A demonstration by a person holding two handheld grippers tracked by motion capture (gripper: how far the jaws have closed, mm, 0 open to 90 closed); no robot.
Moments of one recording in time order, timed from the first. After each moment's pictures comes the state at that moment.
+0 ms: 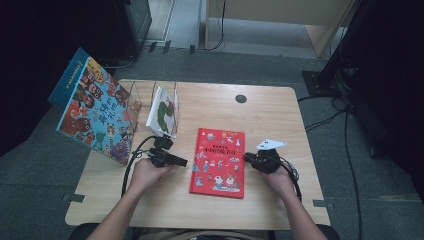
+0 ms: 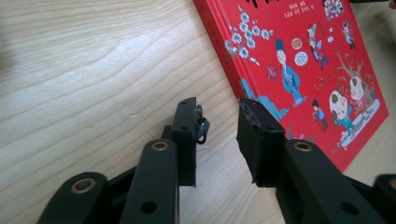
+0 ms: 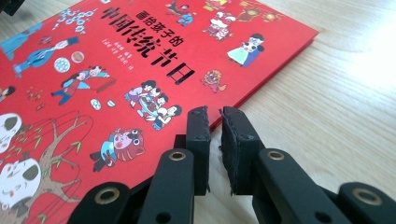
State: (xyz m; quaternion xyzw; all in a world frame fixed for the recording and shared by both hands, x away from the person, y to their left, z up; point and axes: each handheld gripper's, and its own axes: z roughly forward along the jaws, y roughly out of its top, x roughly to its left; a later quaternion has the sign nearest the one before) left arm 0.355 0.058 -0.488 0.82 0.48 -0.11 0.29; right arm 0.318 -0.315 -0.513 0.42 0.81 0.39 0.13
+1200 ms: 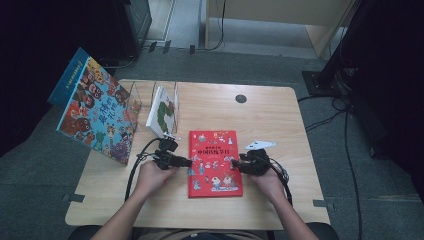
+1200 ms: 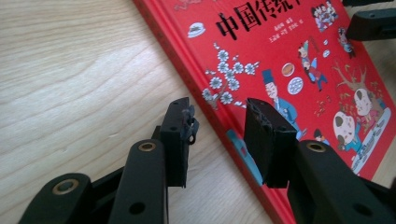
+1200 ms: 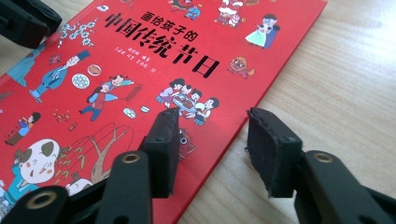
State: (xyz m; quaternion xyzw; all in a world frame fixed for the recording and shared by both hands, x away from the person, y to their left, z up) left arm 0.350 0.039 -0.494 0.82 0.47 -0.08 0.31; right arm 0.311 -0.279 -0.506 0.46 0.80 0.37 0.10
